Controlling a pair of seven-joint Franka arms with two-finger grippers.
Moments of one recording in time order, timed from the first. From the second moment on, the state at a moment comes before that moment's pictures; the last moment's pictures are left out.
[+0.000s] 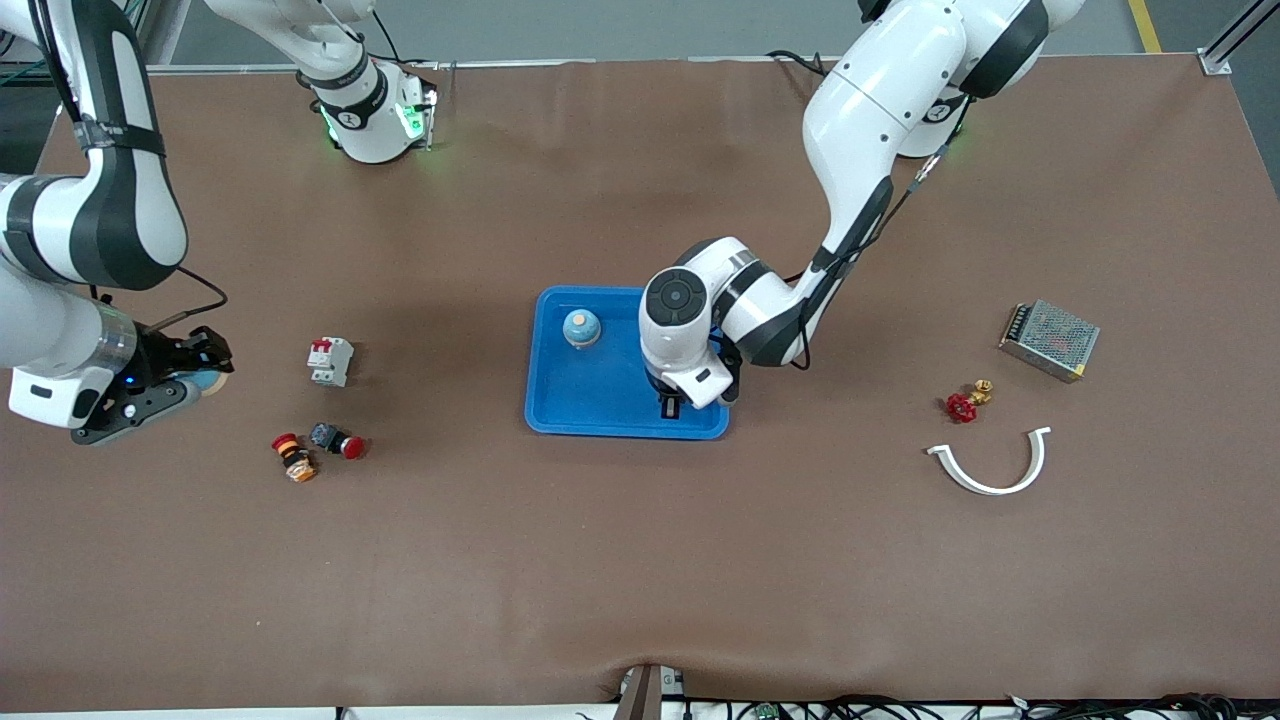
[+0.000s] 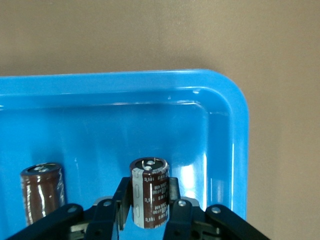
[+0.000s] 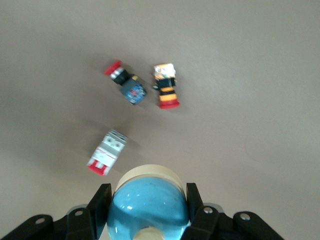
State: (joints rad) left arm -0.56 0.85 -0.23 -1.40 0.23 2.24 -2.34; right arm -0.06 0.25 -0.05 -1.80 -0.06 1.93 -0.58
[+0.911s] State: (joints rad) left arm -0.48 0.73 -0.24 -1.32 0.18 1.97 -1.92; right arm -0.25 0.41 -0.05 -2.04 -0.07 2.39 -0.89
